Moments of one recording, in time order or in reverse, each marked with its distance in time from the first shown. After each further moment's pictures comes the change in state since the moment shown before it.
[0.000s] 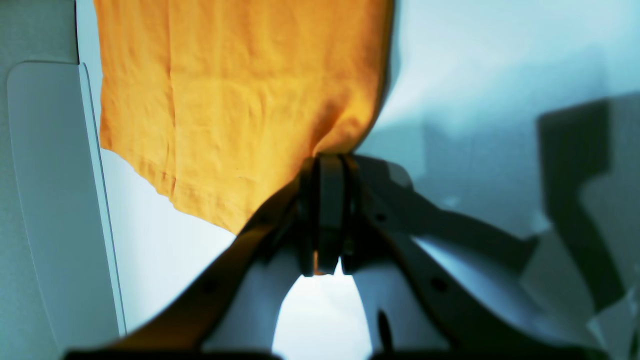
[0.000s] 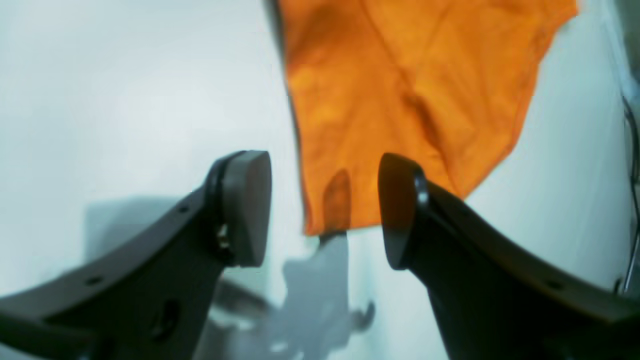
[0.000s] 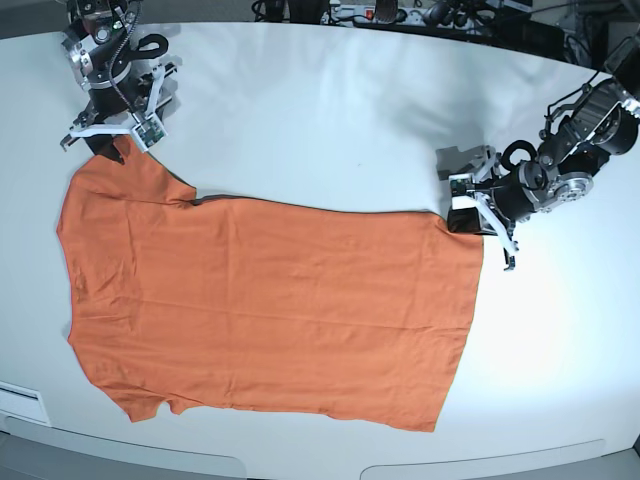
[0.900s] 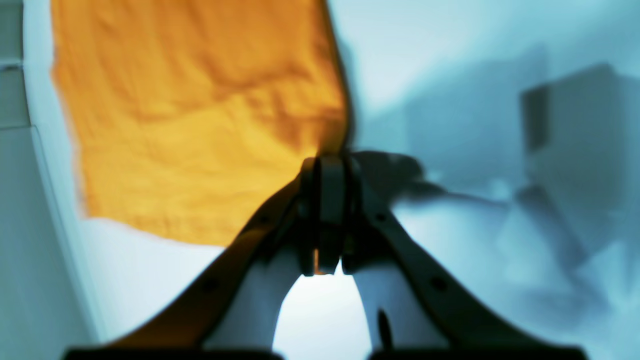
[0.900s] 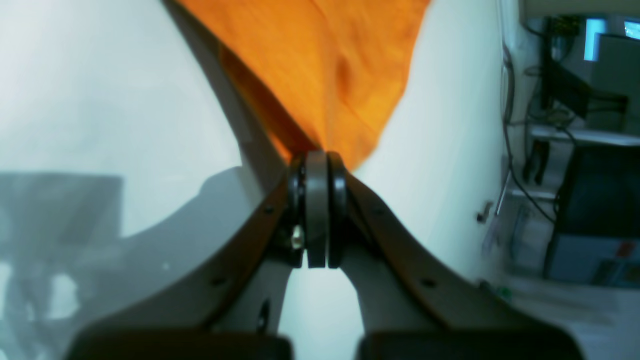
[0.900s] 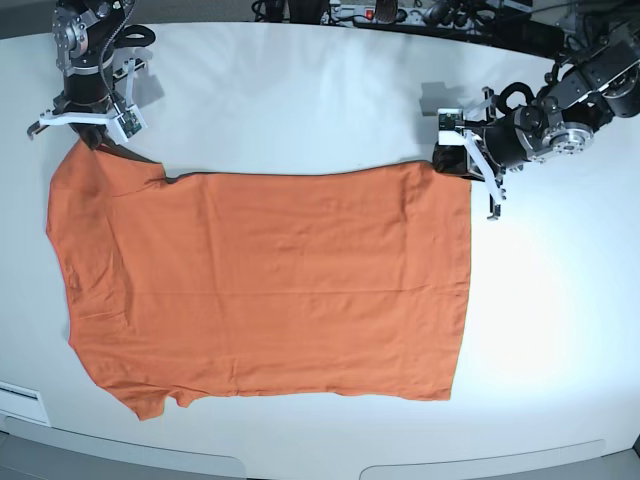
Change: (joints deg) left arm 8.0 -9.4 0.7 22.4 -3.0 1.2 12.0; right arm -7.2 3.8 0.0 11.4 -13.4 -9.6 -10.2
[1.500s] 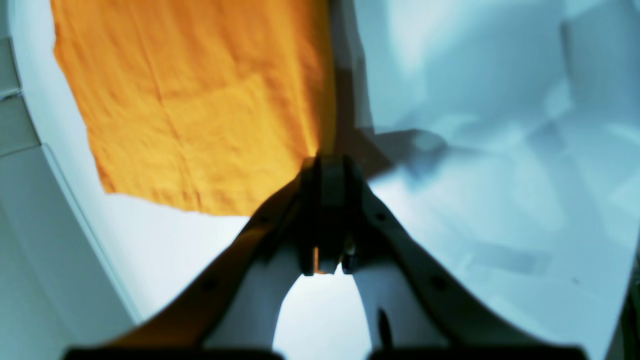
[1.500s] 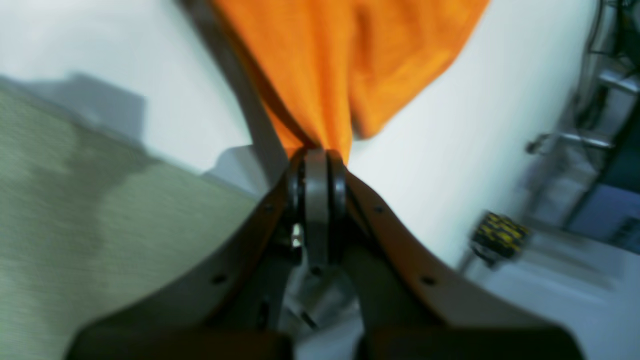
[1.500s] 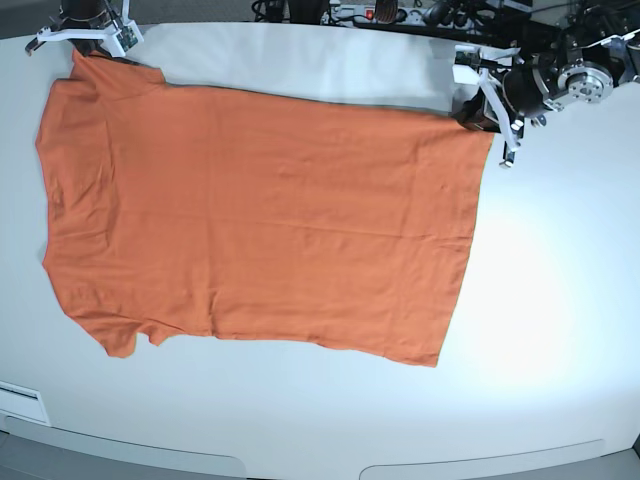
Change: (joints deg) left arm 13.0 -11.0 -0.2 14.3 7.5 1.8 8.2; right arm -22.1 0.5 0.1 2.4 -4.3 -6.9 -4.4
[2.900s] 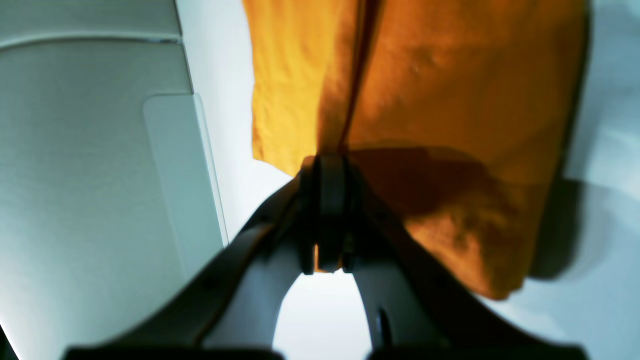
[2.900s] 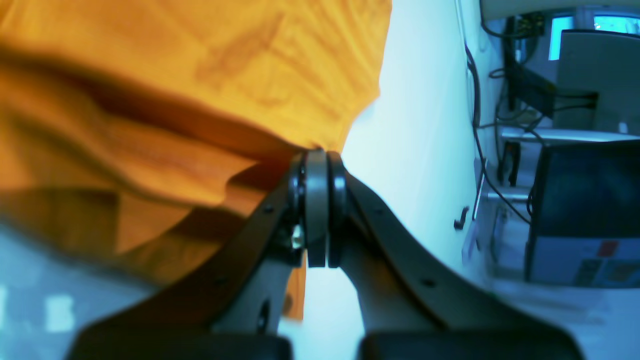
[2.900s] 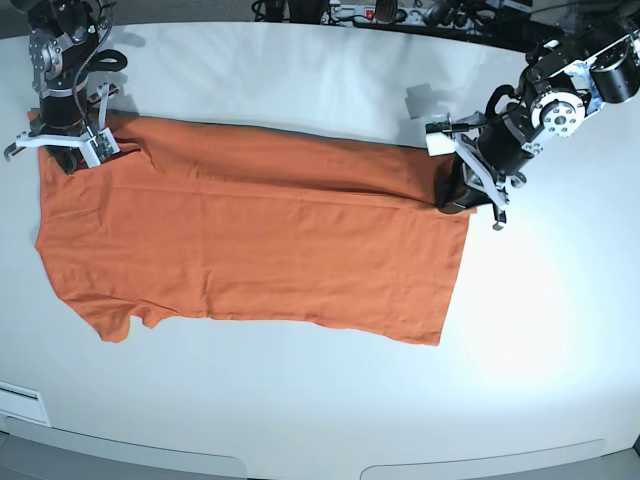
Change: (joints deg) left arm -10.7 14.0 -0.2 -9.3 6.4 11.4 1.1; right arm 28.1 5.7 1.9 -9.7 11.1 3.4 11.0
